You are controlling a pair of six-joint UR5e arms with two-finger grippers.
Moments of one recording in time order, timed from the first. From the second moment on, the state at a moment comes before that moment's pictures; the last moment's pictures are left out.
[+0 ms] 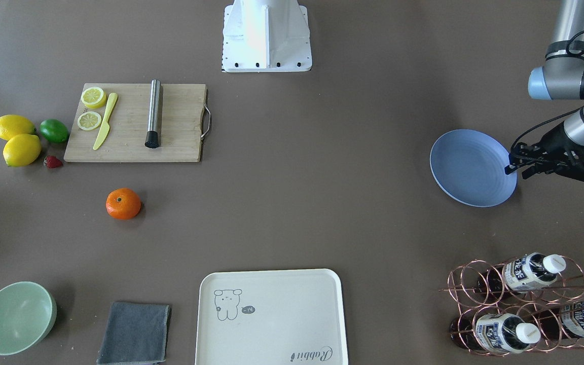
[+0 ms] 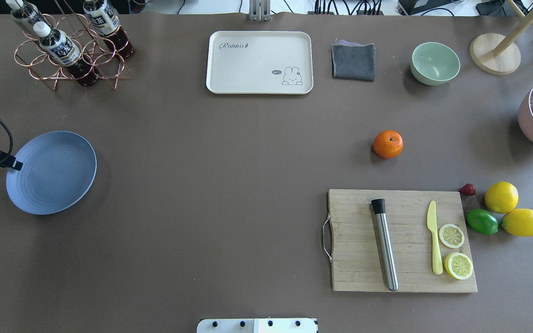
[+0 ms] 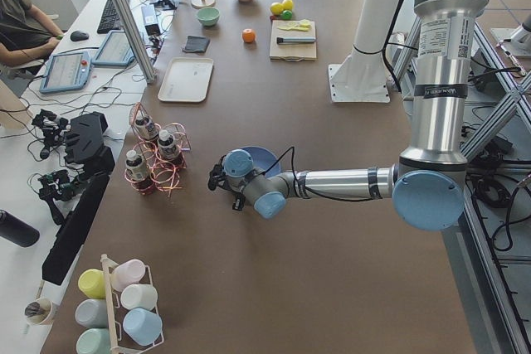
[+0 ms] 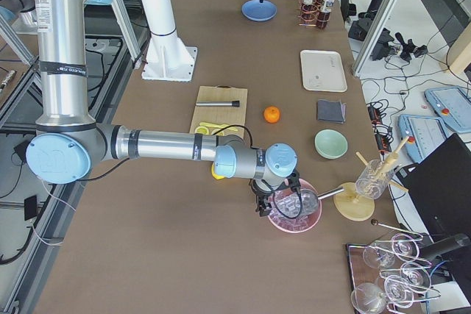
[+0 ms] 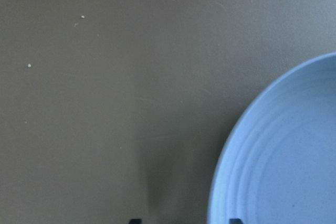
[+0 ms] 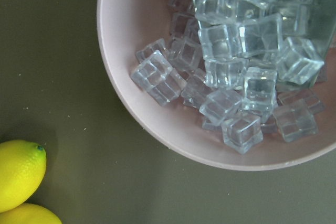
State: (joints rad) left arm -1.05 -1.58 -1.39 -2.43 -2.33 -0.62; right arm 1.45 -1.58 1.54 -1.60 2.42 -0.26
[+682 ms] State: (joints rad) left arm -1.05 -1.60 -1.43 -2.45 -2.45 -0.69; right arm 1.45 -1.58 1.55 -1.60 2.49 -0.26
